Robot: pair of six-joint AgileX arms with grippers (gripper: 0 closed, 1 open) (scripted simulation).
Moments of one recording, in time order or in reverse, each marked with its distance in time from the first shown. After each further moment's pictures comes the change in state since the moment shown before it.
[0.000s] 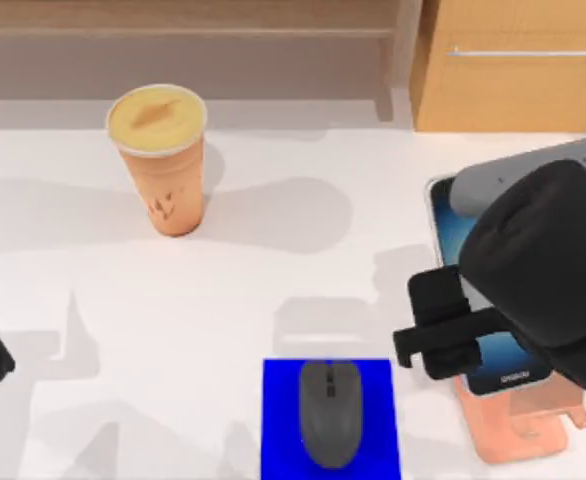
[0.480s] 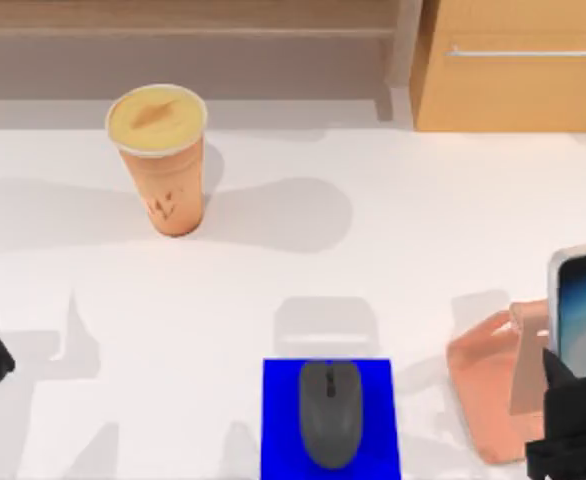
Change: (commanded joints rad) left arm 0.000 0.000 0.000 0.000 0.000 0.000; right arm 0.194 -0.482 -0.440 0.093 0.269 0.081
